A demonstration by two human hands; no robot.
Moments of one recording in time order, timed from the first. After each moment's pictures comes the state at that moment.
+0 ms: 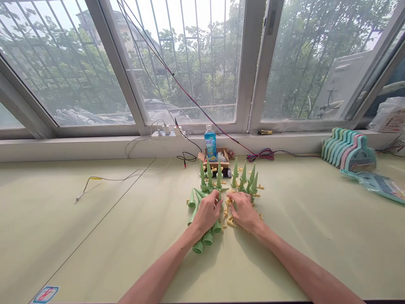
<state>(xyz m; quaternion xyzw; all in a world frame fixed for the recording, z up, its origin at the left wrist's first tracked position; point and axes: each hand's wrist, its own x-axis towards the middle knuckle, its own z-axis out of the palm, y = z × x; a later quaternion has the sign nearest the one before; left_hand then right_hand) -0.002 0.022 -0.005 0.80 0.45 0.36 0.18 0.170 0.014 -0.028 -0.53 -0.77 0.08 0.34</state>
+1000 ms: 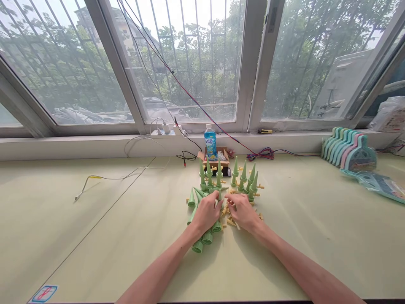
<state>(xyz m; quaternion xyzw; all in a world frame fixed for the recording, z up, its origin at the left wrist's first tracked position) -0.002 0.021 -0.005 0.80 0.47 0.33 0.16 0.168 0.012 -0.024 -0.51 -0.79 0.13 0.33</state>
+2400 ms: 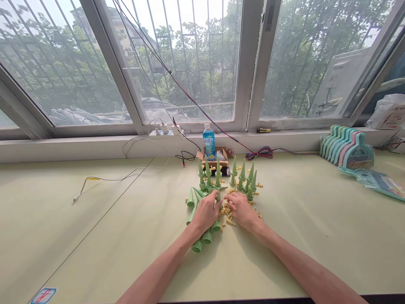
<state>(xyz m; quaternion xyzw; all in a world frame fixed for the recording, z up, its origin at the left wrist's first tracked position) -0.002 0.022 -0.007 0.80 0.48 0.32 0.16 0.168 0.018 -0.035 -0.53 -0.79 0.10 0.29</state>
